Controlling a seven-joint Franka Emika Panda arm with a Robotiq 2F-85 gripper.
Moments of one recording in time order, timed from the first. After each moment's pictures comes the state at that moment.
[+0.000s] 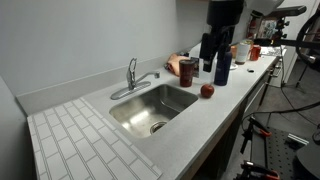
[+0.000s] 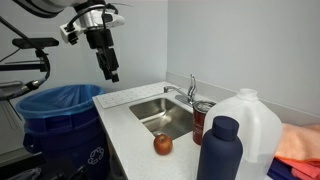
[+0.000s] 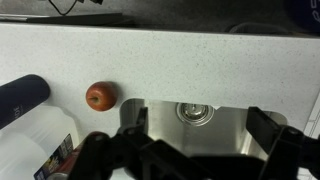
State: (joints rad) arm 0.02 -0.58 0.30 -2.50 -0.02 1.97 0.44
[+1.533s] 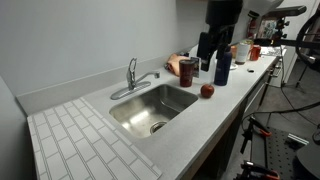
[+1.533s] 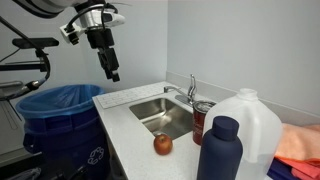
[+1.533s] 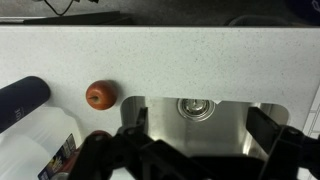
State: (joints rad) arm 0.02 -0.58 0.30 -2.50 -0.02 1.99 0.48
